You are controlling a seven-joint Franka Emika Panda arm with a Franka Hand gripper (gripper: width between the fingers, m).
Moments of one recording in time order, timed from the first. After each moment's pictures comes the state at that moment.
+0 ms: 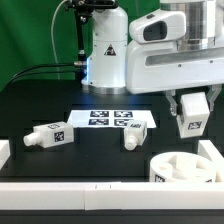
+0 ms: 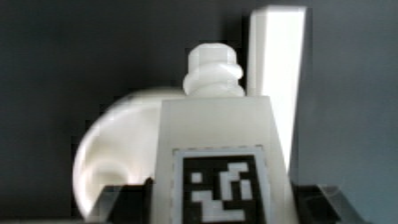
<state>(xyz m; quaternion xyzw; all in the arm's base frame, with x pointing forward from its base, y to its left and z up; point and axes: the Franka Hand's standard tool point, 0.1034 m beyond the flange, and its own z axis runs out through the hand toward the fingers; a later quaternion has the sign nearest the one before) 0.595 0.093 0.103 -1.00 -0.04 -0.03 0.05</state>
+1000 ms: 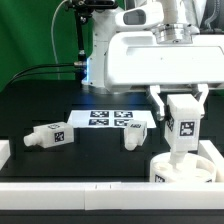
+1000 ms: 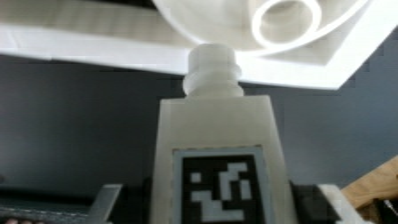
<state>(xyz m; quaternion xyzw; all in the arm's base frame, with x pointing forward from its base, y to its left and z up) 0.637 0.068 0.116 -0.95 -0.08 -0.31 0.01</state>
